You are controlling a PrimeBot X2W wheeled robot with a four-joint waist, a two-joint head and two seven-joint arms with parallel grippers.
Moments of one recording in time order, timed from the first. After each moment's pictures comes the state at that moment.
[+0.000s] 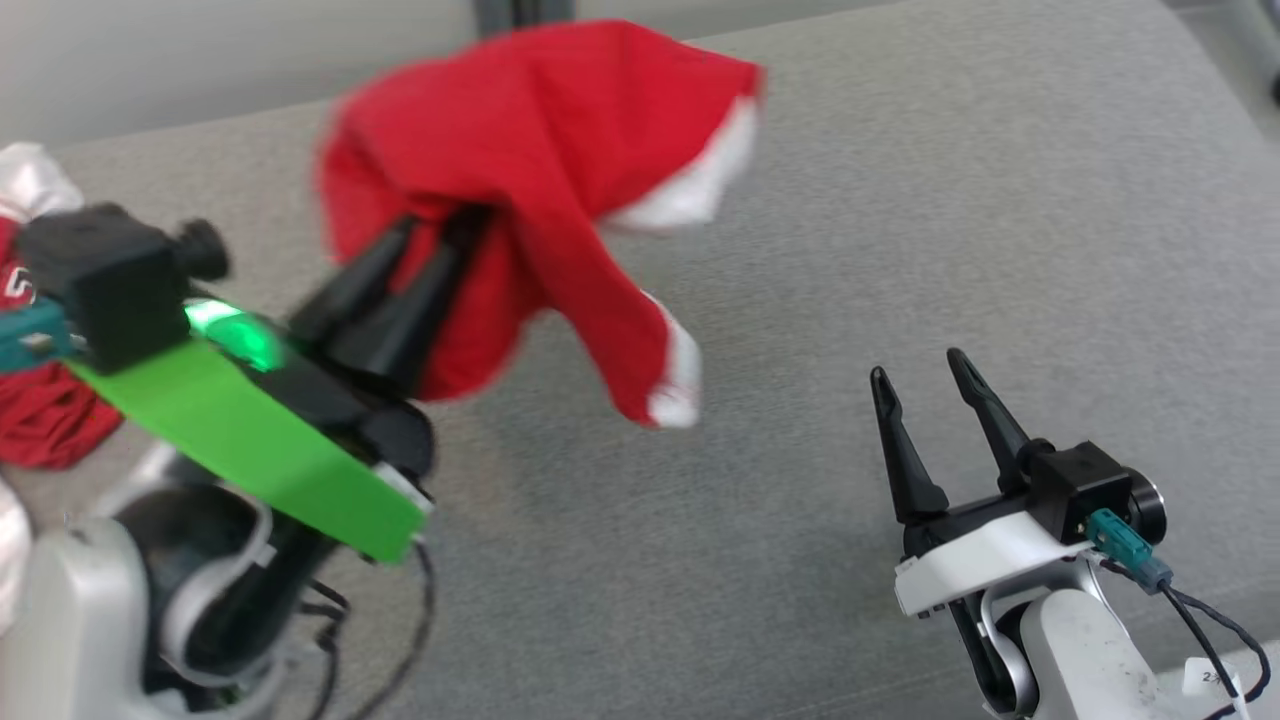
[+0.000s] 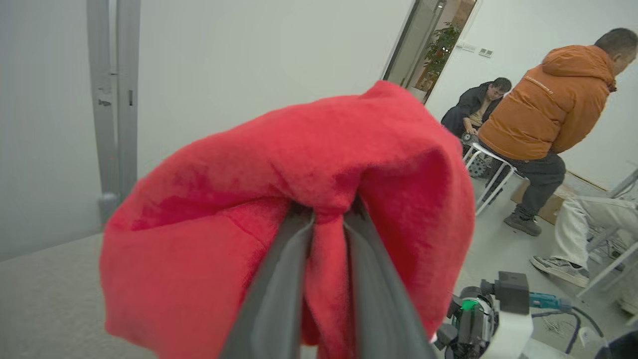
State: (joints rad) left arm -0.39 0.25 -0.19 -0.47 -0.81 -0.11 0.54; right arm -0.16 -0.05 0.13 0.18 0.12 0.13 -0.26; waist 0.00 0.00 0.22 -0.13
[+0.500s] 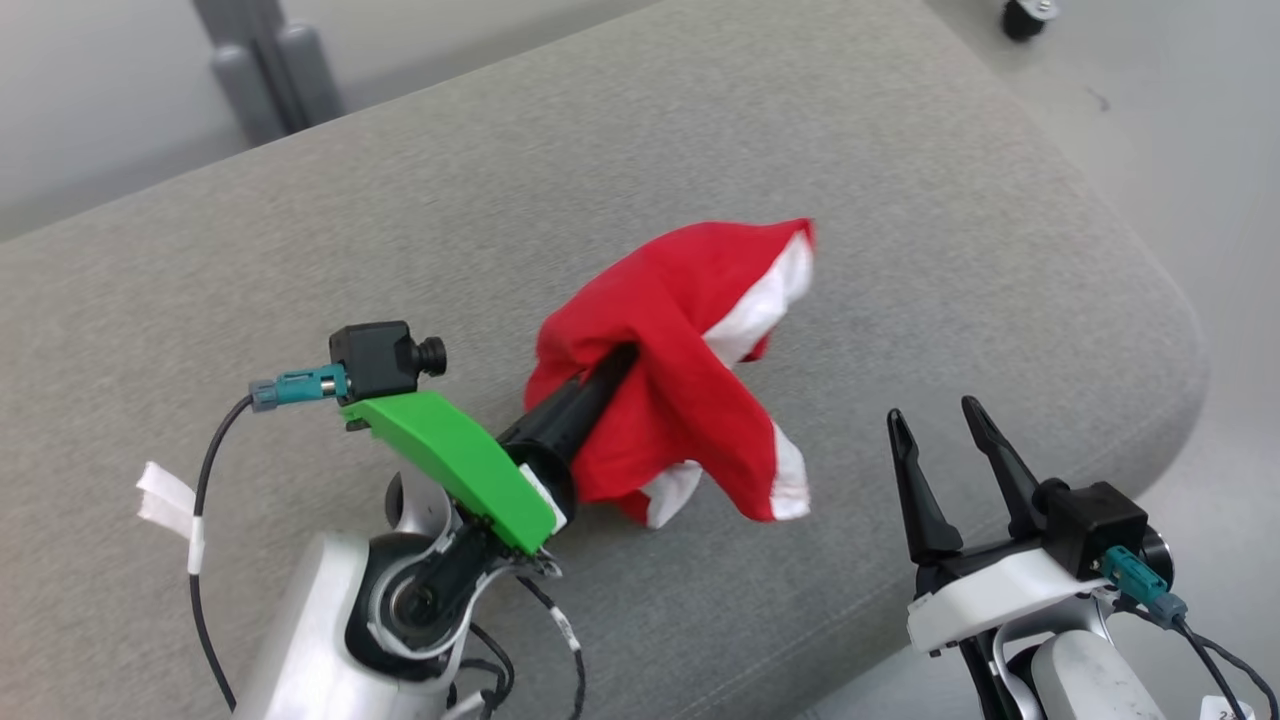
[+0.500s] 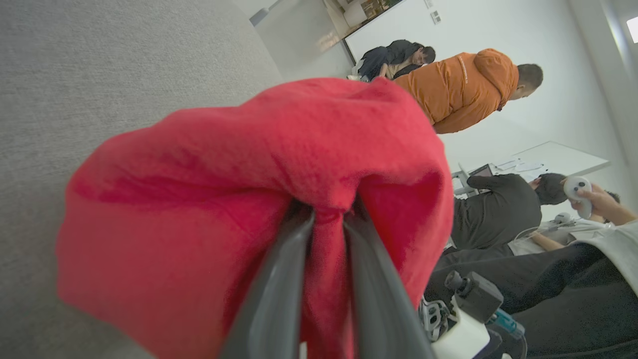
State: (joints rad) left arm -0.30 0.06 -0.34 -0.05 -1.13 -0.04 0.47; right arm -0.09 -0.05 0.11 0.19 0.18 0.13 -0.26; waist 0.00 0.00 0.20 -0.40
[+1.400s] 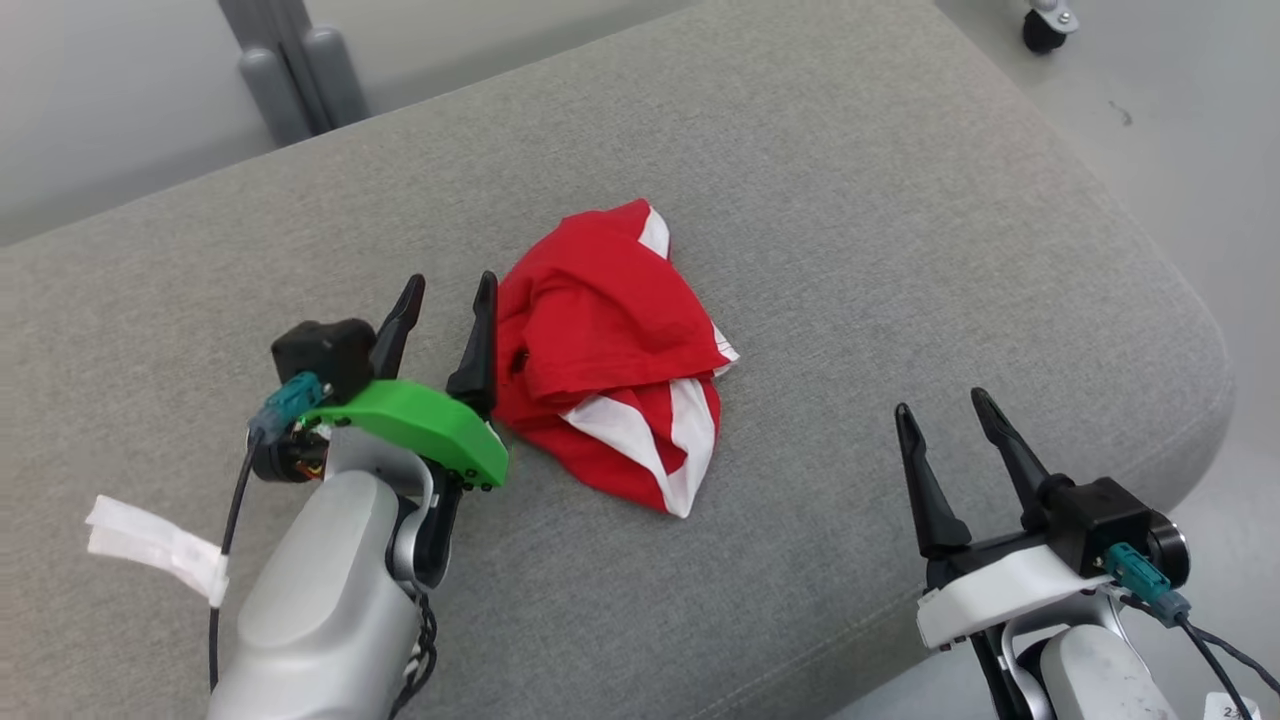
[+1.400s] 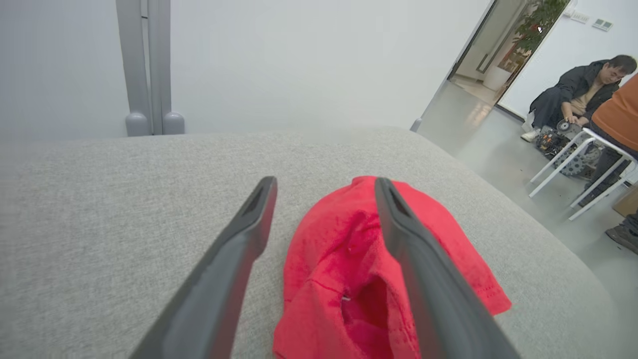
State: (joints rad) left arm -0.59 0.10 -0.43 0.67 -0.63 -0.04 -0.25; right arm -0.09 -0.05 0.09 0.18 0.11 0.13 -0.26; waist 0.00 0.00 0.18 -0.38
